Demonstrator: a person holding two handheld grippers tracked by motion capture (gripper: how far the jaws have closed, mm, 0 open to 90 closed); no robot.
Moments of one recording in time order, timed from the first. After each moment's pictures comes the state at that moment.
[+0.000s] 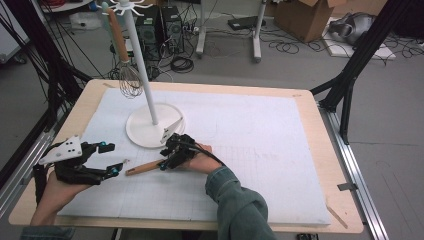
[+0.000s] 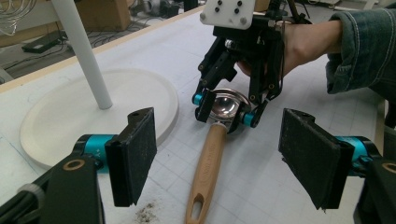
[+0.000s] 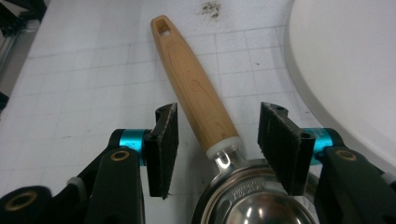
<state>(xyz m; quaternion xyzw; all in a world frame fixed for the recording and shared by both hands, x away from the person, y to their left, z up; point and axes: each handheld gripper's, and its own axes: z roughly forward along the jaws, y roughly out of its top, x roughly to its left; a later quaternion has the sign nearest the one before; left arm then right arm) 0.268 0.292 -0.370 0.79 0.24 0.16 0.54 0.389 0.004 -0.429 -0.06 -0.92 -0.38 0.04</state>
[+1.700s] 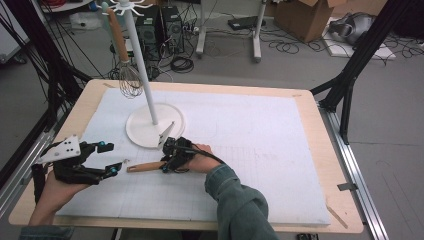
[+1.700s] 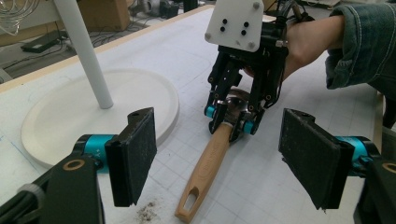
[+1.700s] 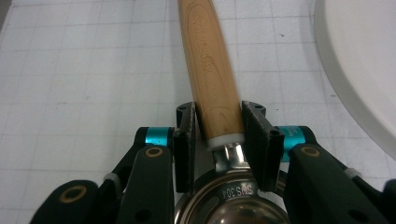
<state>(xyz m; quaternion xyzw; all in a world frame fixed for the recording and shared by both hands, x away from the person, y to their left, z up) 0.268 0.294 -0.369 0.79 0.24 0.16 0.55 0.382 0.012 -0.429 -0.02 -0.95 -0.31 0.03</state>
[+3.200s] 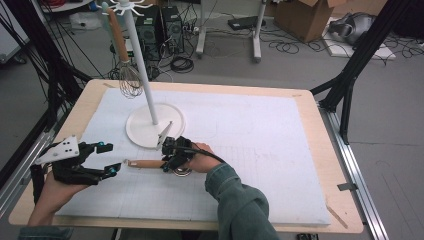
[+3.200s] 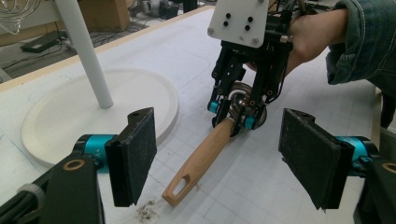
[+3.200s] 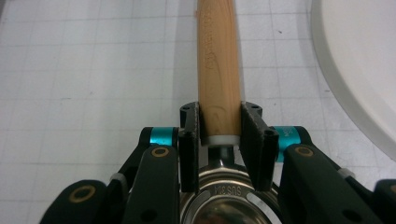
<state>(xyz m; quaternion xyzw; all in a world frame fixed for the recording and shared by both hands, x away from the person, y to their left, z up) 0.267 0.297 -0.369 0.78 0.24 0.16 0.55 0.377 0.013 -0.419 -0.02 -0.96 -0.29 0.02</state>
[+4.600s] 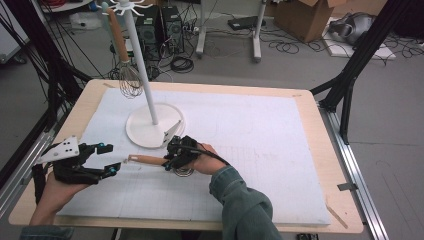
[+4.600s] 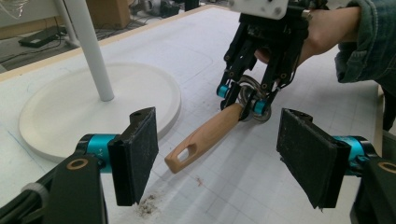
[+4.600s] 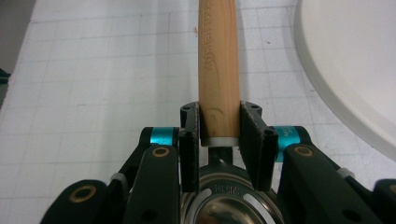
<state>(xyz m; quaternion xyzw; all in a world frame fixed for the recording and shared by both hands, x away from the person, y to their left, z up) 0.271 0.301 -0.380 0.78 0.26 0.15 0.55 0.373 -0.004 -0.413 -0.04 -0.94 -0.33 0.01</state>
